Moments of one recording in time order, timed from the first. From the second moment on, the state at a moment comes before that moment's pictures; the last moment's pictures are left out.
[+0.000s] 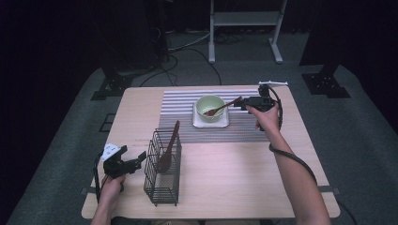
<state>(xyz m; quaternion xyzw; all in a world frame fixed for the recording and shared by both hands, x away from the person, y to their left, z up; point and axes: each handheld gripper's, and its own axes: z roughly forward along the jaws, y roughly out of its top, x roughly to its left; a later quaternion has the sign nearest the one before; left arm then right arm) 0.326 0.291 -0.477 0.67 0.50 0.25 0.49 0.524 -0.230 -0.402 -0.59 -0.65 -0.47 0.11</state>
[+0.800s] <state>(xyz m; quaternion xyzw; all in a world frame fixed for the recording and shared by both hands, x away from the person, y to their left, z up) 0.326 0.291 -0.477 0.67 0.50 0.25 0.48 0.489 -0.222 -0.403 -0.55 -0.69 -0.46 0.13</state>
